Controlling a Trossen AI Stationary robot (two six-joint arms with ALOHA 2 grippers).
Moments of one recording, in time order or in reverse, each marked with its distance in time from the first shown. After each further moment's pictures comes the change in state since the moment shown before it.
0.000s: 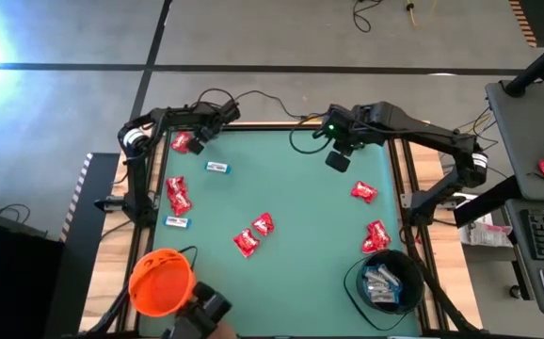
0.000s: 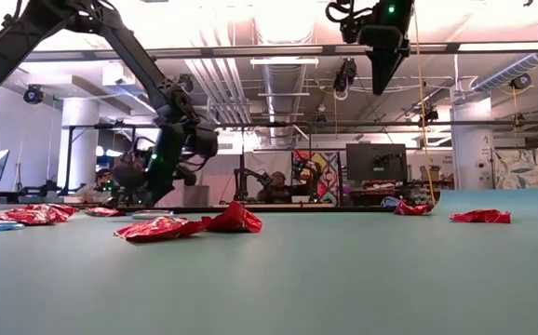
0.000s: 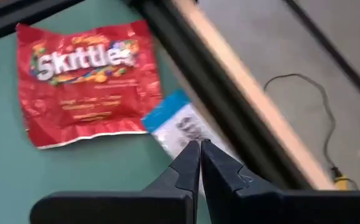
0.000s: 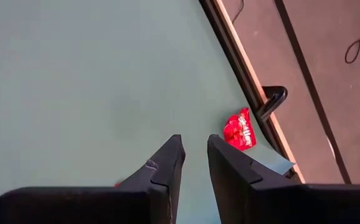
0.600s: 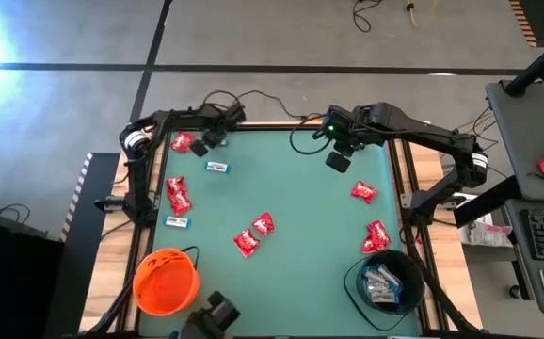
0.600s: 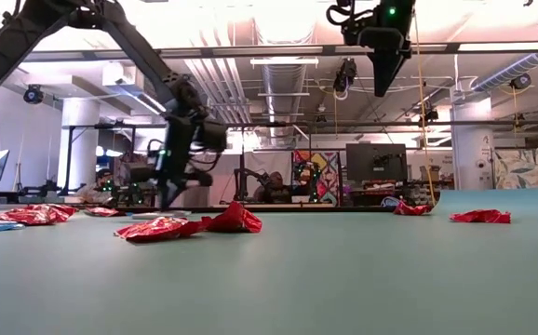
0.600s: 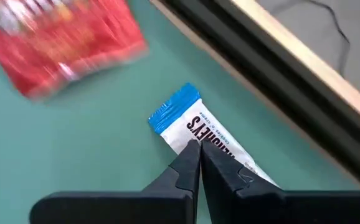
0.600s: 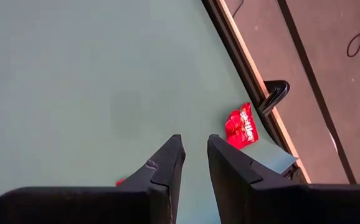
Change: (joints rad) left arm -0.065 -0.005 0.028 -0.022 0.170 0.186; right arm 0.000 -0.001 -0.012 -0.006 0.000 0.024
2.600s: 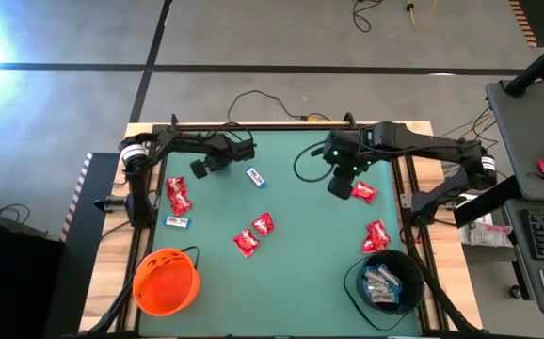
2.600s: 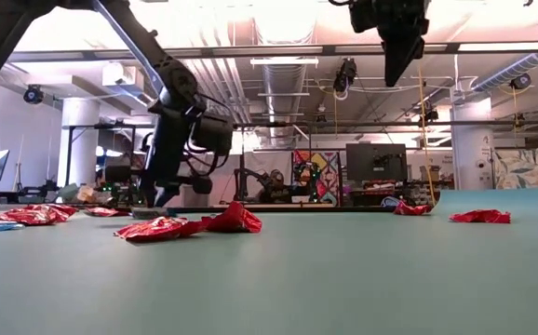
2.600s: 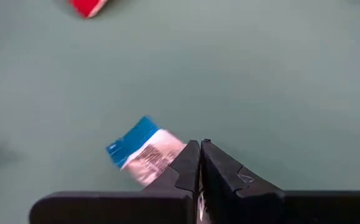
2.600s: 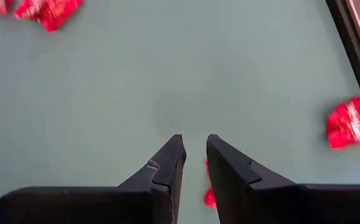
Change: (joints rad) left arm -0.286 -0.081 -0.214 -0.001 -0.075 -0.060; right arm 0.167 -0.073 -0.097 0.024 -0.236 0.151
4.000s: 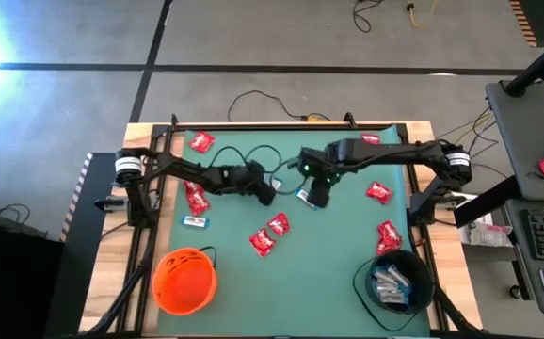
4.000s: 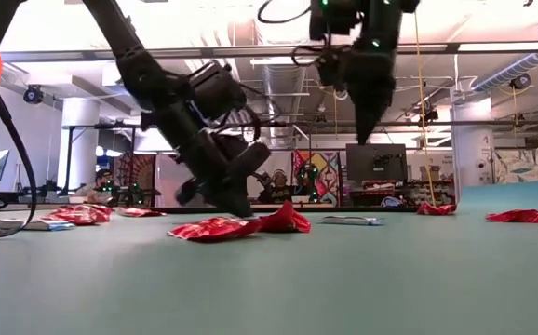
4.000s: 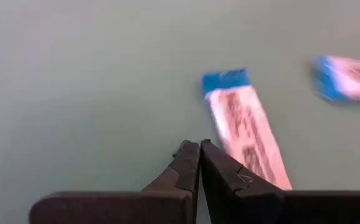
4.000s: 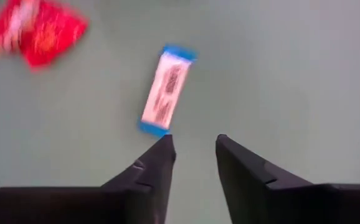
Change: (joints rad) left arm -0.279 -0.073 -0.256 0.980 0.344 1.005; right arm 0.032 0.199 -0.130 0.260 0.001 -0.062
